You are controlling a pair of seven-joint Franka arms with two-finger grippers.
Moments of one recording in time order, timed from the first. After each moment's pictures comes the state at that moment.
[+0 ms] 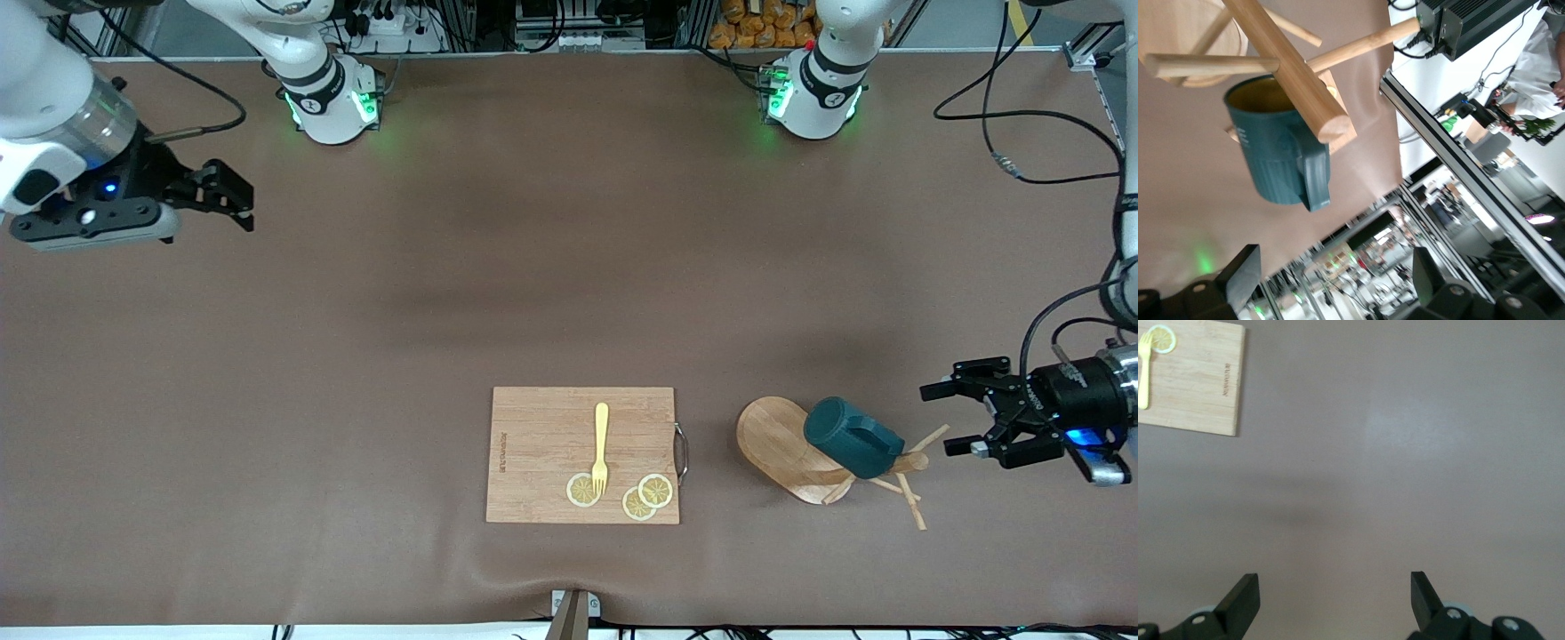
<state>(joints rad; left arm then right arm) 0.59 0.65 -0.57 -1.30 -0.75 1.81 -0.67 -0.16 -0.01 0.34 -1.57 0.00 1.56 0.05</state>
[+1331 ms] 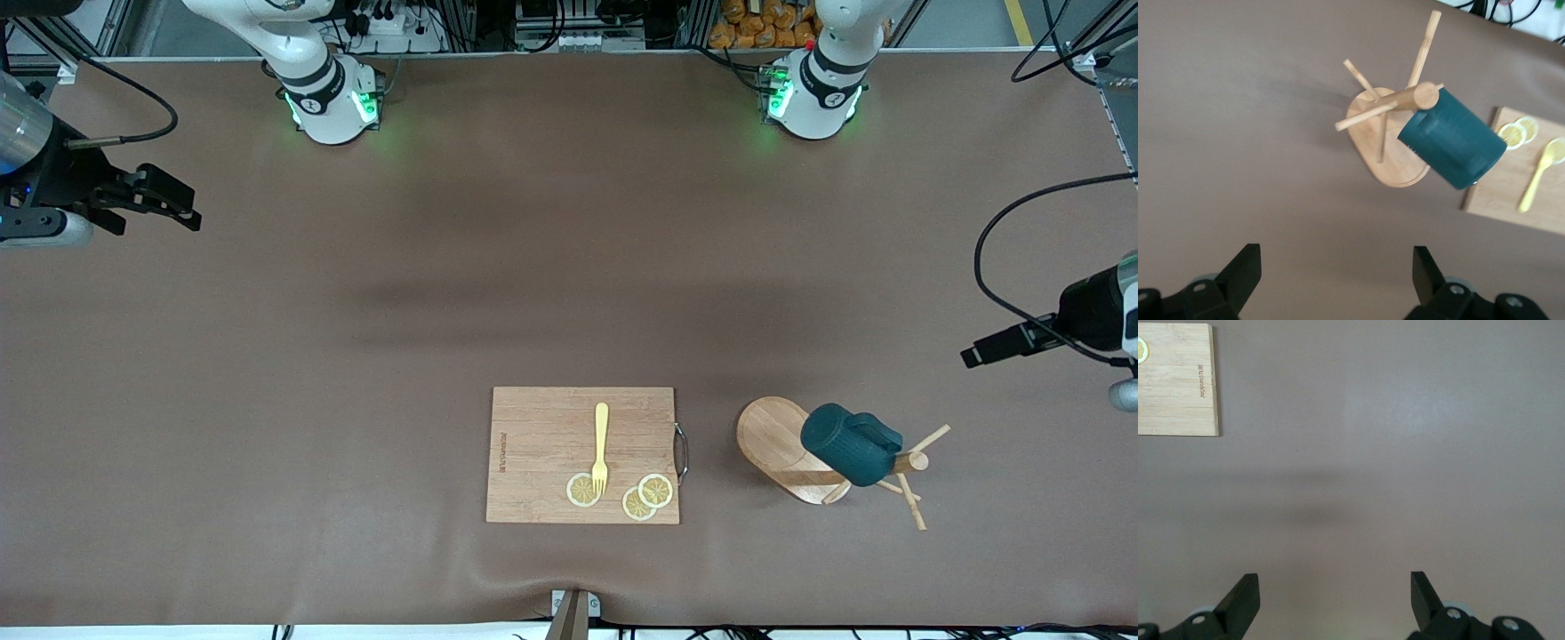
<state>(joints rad) 0.57 0.39 -0.73 -1.31 0.16 1.64 -0.35 -0.01 -0.03 0.08 -1.59 0.06 1.52 0.05</state>
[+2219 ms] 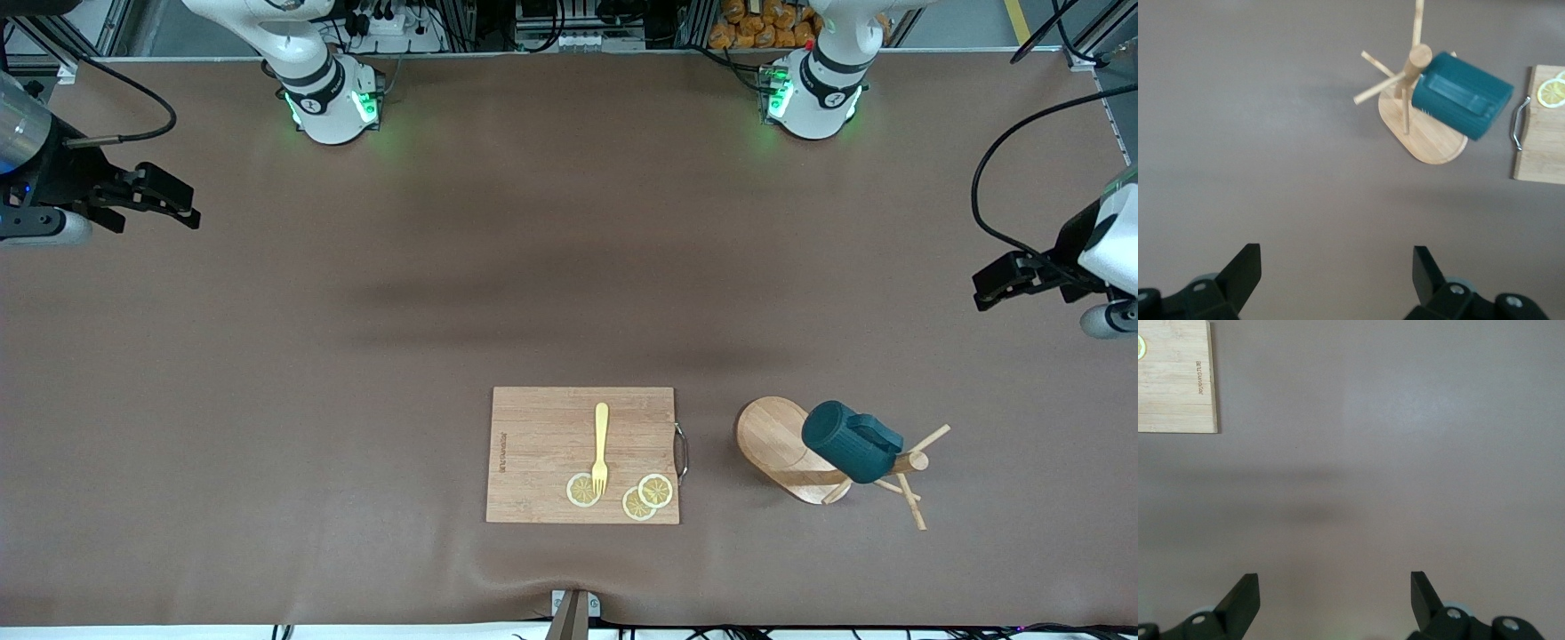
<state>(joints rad) 0.06 0.17 -0.16 -1.38 0.09 1.58 -0.16 -0.01 -0.03 0.08 -1.59 0.06 1.51 0.05</state>
